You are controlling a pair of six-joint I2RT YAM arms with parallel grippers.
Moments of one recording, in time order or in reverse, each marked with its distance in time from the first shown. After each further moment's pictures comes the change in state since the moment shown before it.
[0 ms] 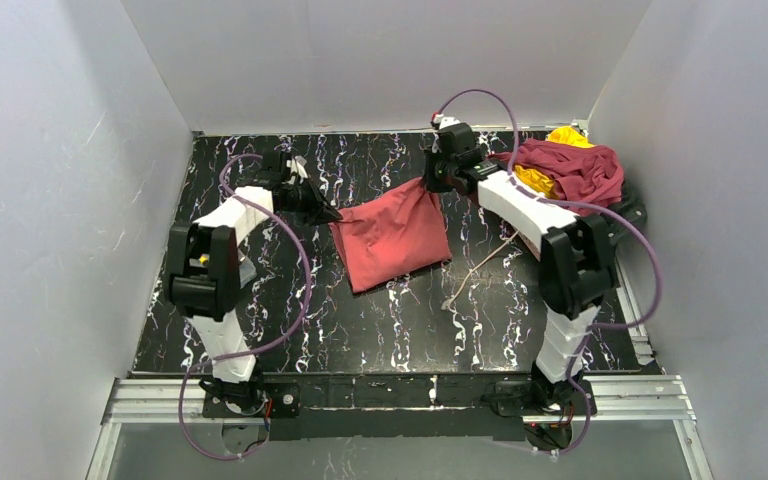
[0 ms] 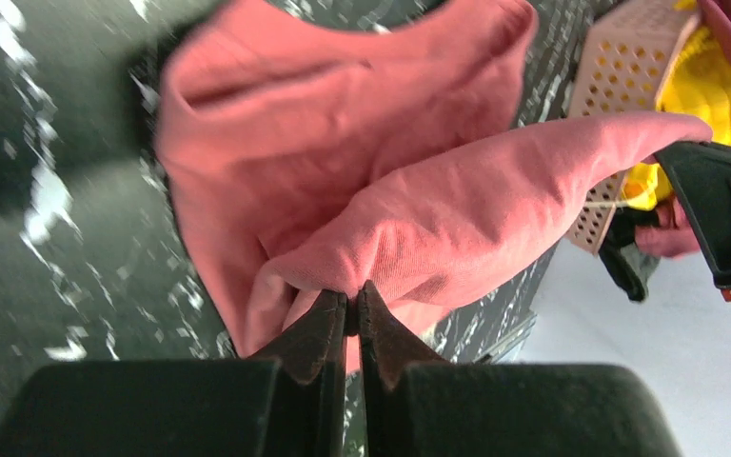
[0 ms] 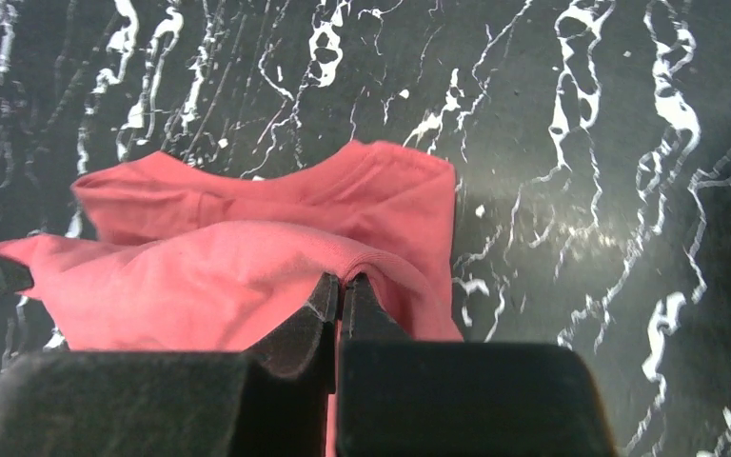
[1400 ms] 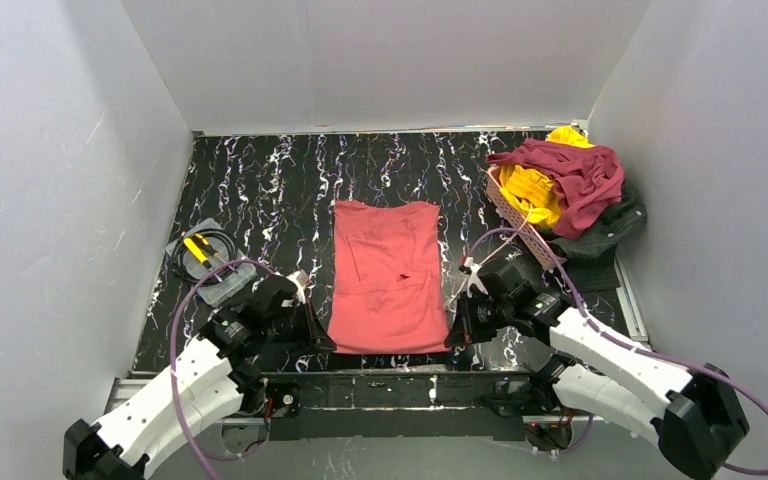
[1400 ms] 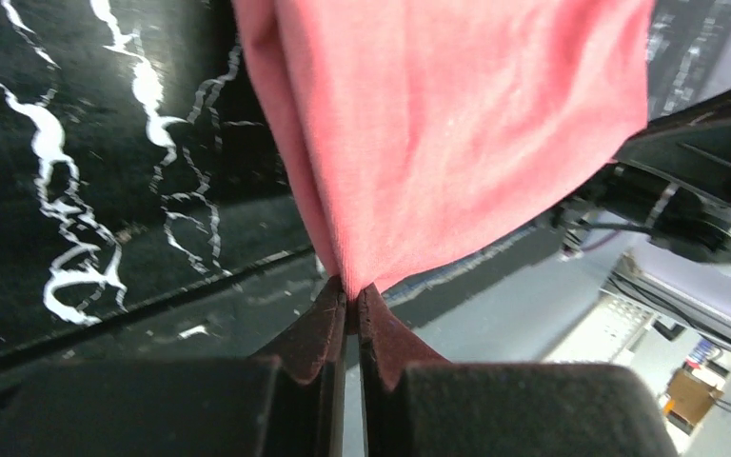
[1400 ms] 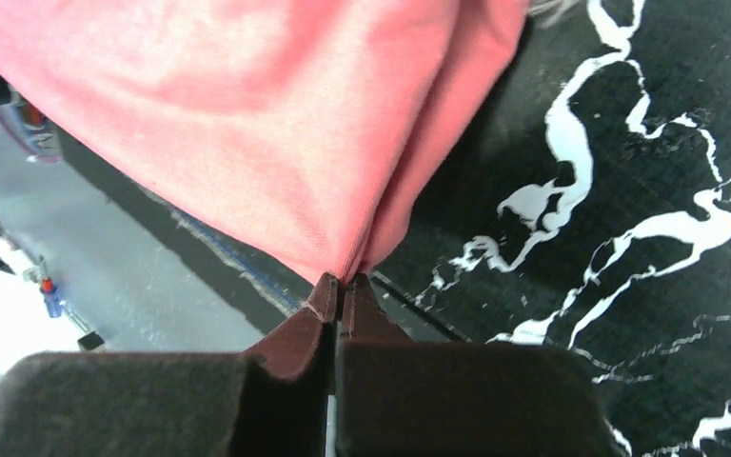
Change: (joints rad) left arm -0.474 -1.091 -0.835 -0.285 -0.261 -0.206; right arm 0.230 -0.875 -1.021 -0.183 -0.380 0.279
